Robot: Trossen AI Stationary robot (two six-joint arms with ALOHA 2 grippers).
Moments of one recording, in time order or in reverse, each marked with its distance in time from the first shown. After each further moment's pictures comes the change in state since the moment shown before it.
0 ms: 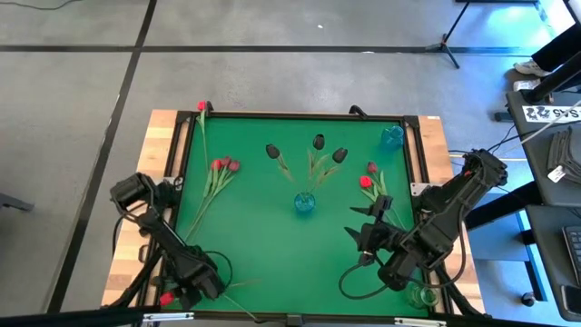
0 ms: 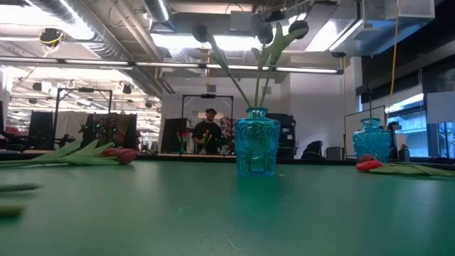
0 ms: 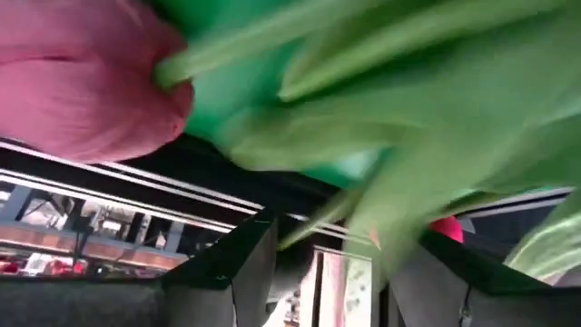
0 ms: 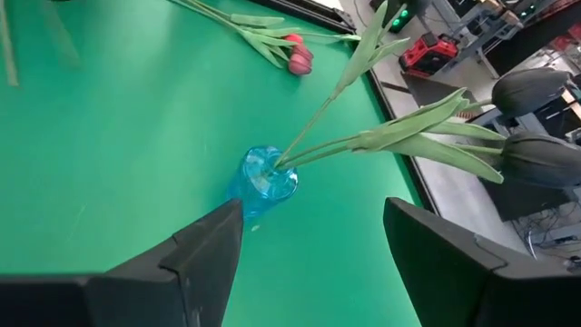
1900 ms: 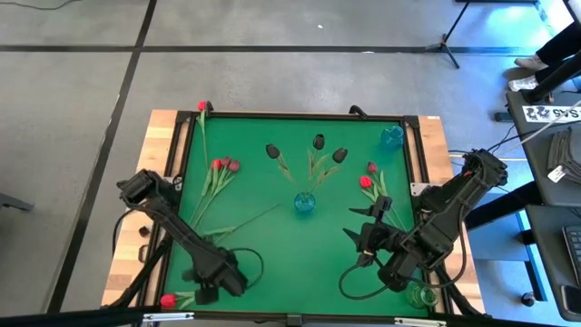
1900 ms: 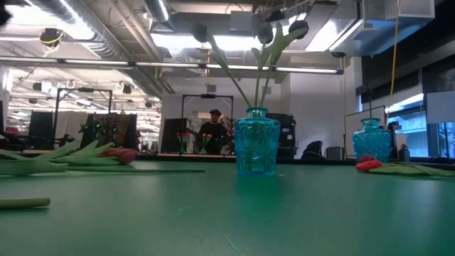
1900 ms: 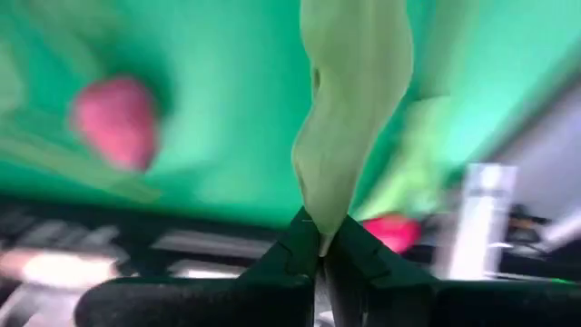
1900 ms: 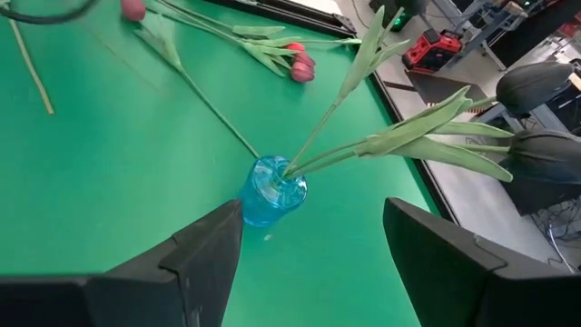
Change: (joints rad) left arm 0.166 0.017 0.395 -0.390 -0.376 0.491; right arm -0.001 0.000 0.000 0.034 0.004 0.041
